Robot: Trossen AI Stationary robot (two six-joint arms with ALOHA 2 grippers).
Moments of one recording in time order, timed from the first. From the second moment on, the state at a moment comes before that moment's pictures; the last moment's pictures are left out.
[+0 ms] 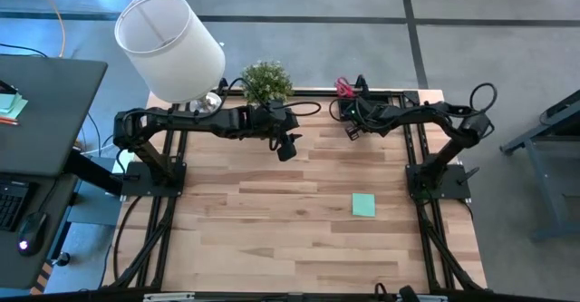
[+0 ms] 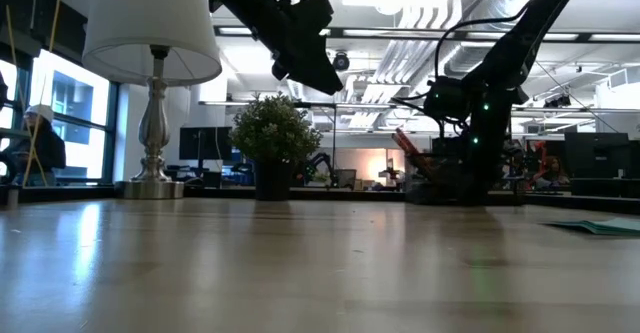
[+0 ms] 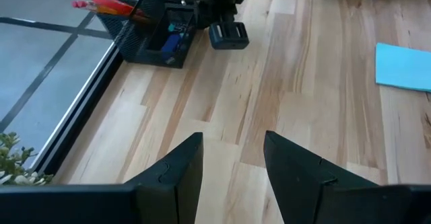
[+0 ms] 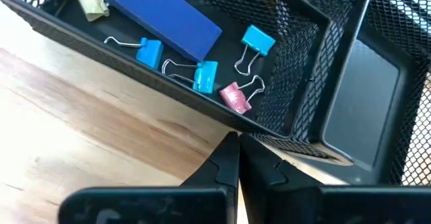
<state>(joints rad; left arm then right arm) 0.32 1.64 1.21 -0.24 -0.12 0.05 -0.68 1.64 0.68 -0.24 0.43 0.26</state>
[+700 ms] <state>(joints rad) 0.32 1.64 1.21 -0.23 -0.12 0.05 -0.58 1.50 0.69 -0.31 0.50 0.29</state>
